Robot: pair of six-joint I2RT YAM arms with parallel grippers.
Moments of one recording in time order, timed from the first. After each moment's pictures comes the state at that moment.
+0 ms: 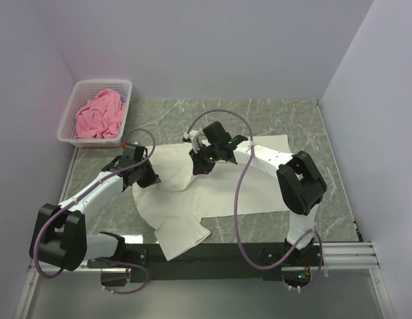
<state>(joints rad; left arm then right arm) -0.29 1.27 0.71 -0.38 0.08 -0.78 0.68 1.87 1.34 -0.37 -0.52 -0.17</state>
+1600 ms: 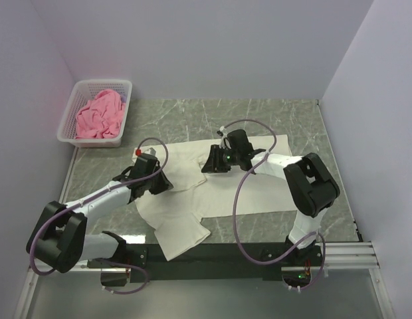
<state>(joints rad) -0.45 1.27 0.57 -0.15 0.06 -0.84 0.53 1.77 0.99 0.07 -0.51 0.55</state>
